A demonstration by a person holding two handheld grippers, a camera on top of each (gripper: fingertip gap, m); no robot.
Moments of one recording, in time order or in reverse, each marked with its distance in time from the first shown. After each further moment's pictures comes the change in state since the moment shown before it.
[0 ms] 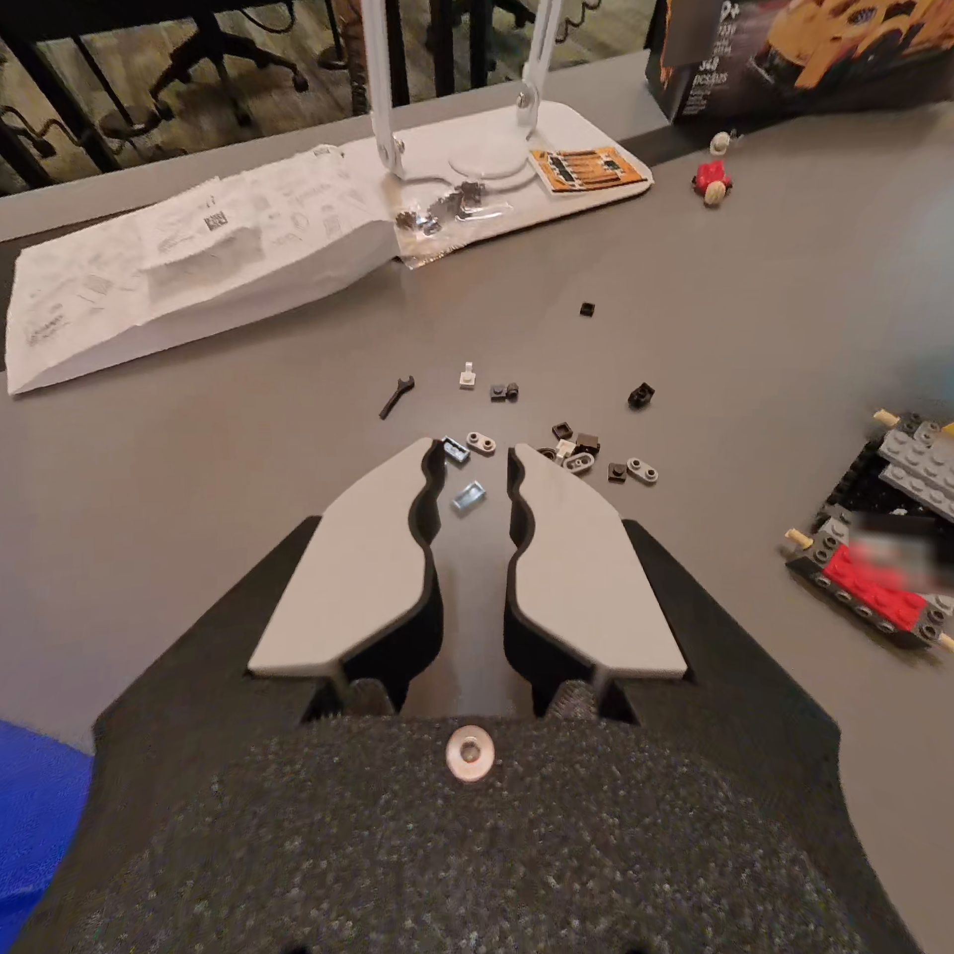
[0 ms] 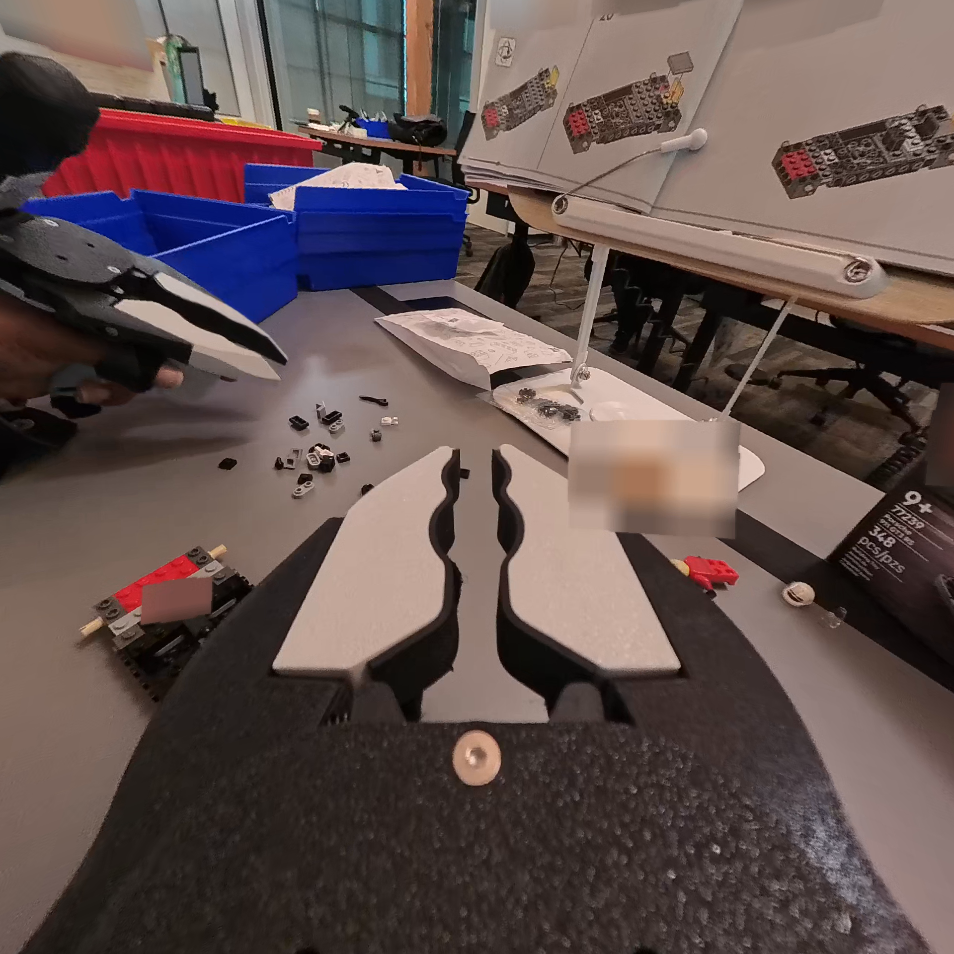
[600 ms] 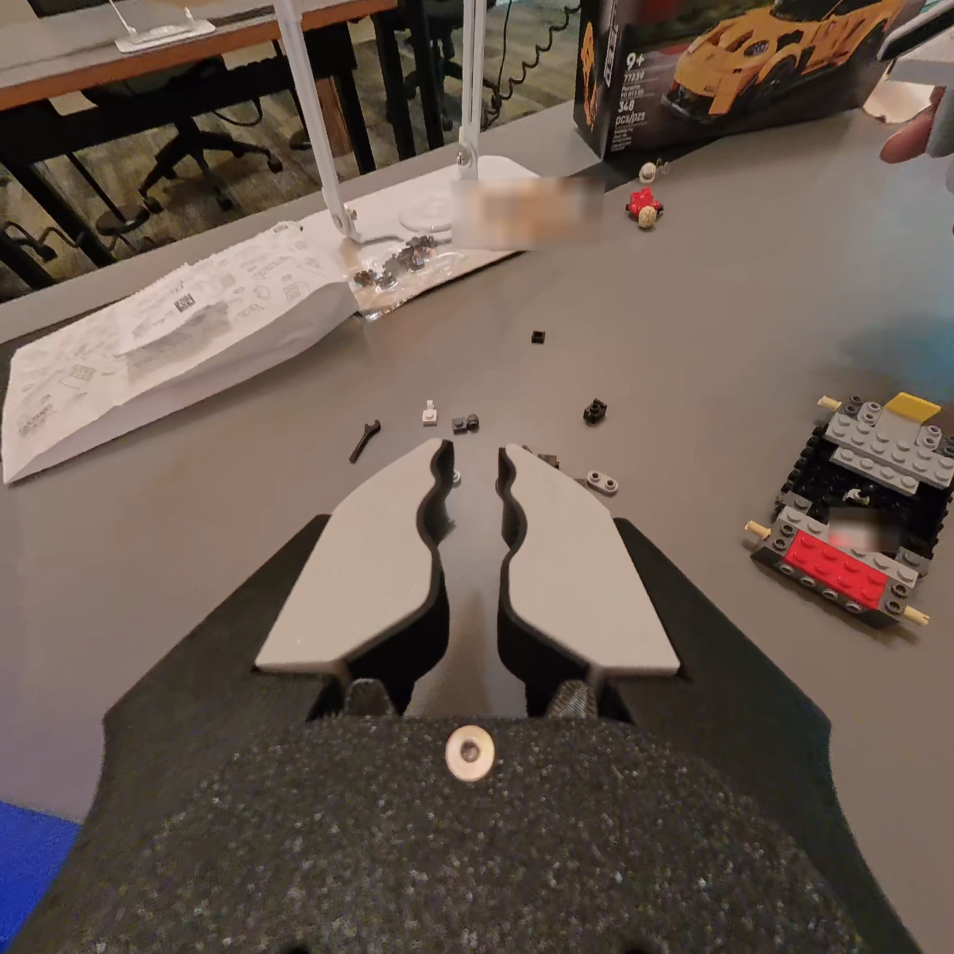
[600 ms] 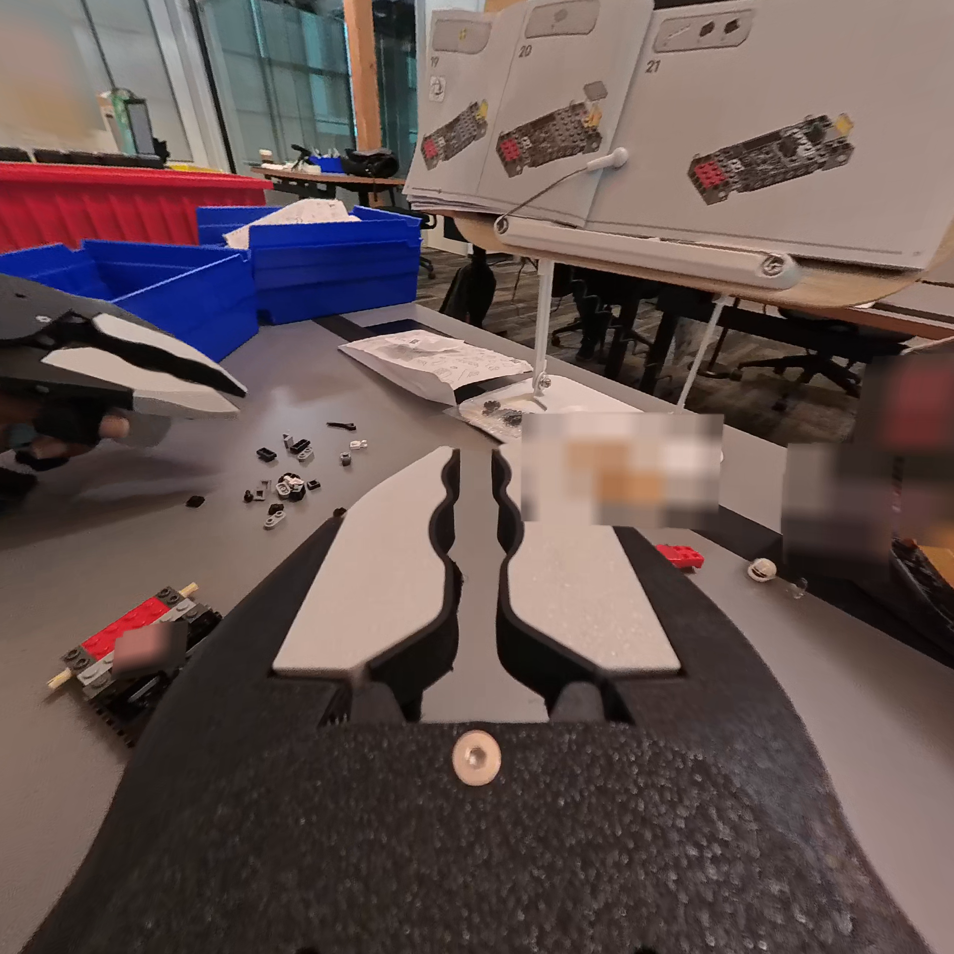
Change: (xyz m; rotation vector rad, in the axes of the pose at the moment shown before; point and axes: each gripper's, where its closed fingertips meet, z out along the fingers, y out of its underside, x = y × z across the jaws) left arm 0.020 -0.013 -0.002 0.076 0.054 0.111; right arm 0.018 -0.005 -0.005 0.041 0.089 0.061
